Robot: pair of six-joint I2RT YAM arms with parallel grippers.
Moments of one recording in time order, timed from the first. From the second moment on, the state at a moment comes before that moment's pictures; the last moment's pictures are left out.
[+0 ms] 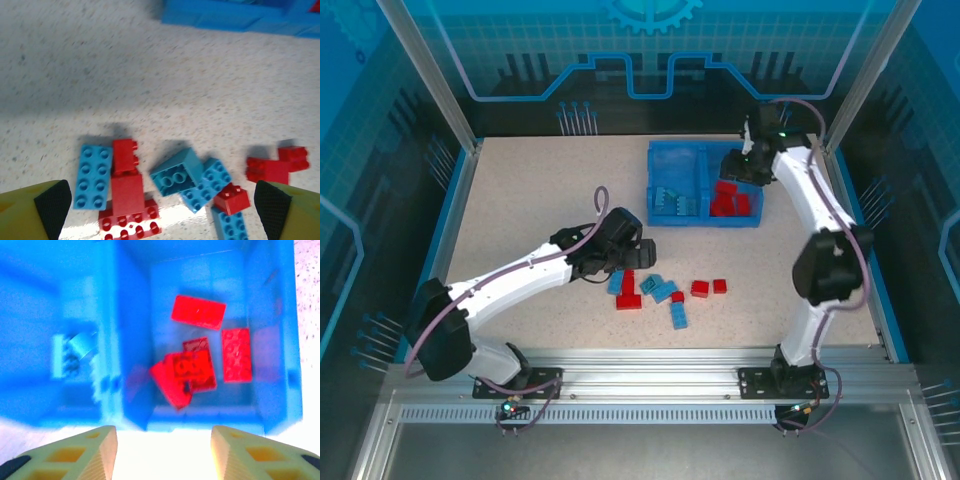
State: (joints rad) left arm -0.77 1.44 1.11 -0.69 -0.18 -0.83; right arm 0.14 1.80 1.80 -1.04 -0.11 0.31
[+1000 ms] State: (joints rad) left arm -0.61 1.59 0.90 -0.58 0.04 -0.89; right arm 0.19 1.41 1.41 -1.10 -0.35 0.30
